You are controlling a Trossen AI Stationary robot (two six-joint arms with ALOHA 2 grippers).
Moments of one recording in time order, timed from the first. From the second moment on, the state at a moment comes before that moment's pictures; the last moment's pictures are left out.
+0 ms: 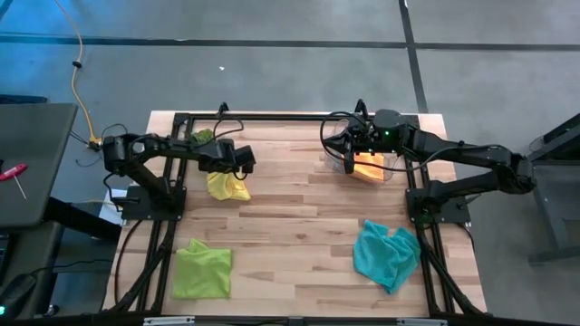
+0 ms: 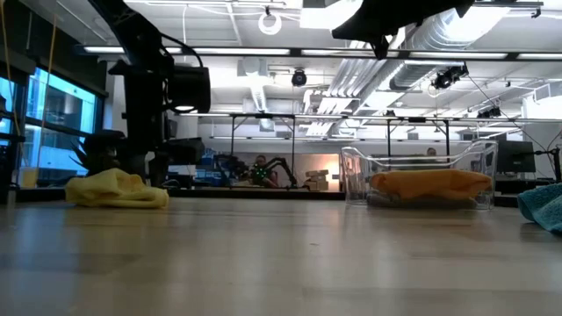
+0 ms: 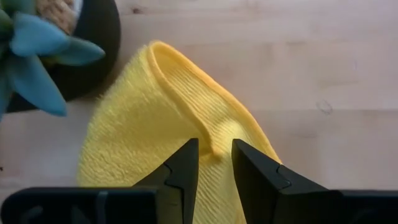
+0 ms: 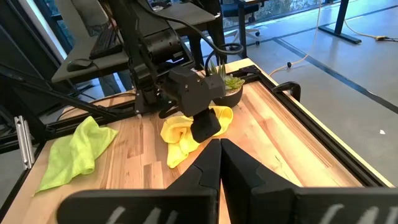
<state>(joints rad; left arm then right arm) 0.47 1.56 0.76 -0.68 -0.45 -1.18 -0.32 1.11 0.92 -0.07 -0.16 0.13</state>
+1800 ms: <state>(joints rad) 0.49 1.44 0.81 -0.69 -0.39 -0.89 -0.32 1.11 0.92 -0.07 -0.16 0.13</state>
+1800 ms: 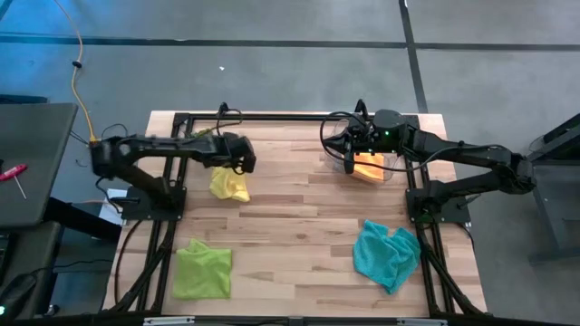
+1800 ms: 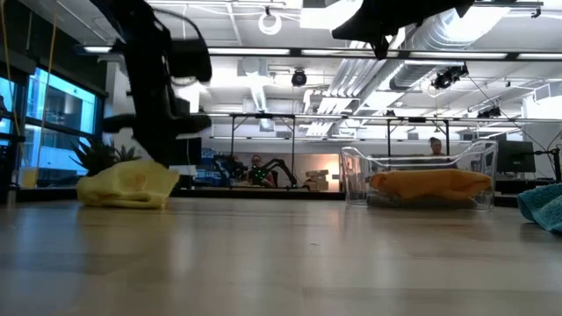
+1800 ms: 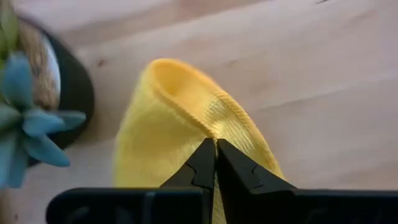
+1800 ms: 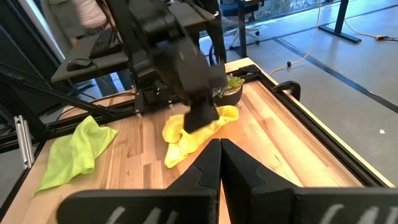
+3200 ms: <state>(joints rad) 0.33 1.23 0.88 -0.34 -0.27 -0.42 -0.18 1.41 0.98 -0.02 -0.17 0.24</state>
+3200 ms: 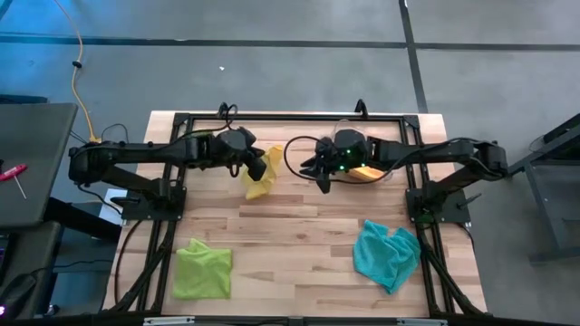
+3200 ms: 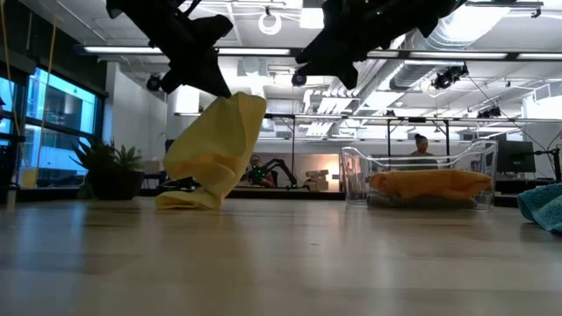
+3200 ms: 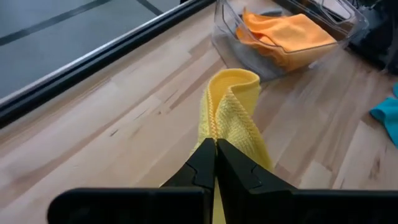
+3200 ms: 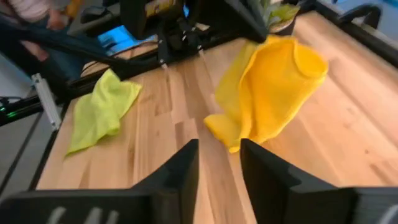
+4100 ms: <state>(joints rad) 0.33 1.20 0.88 -0.30 -0.18 -0.26 -0.14 1.41 1.00 -0.07 -0.13 0.10</state>
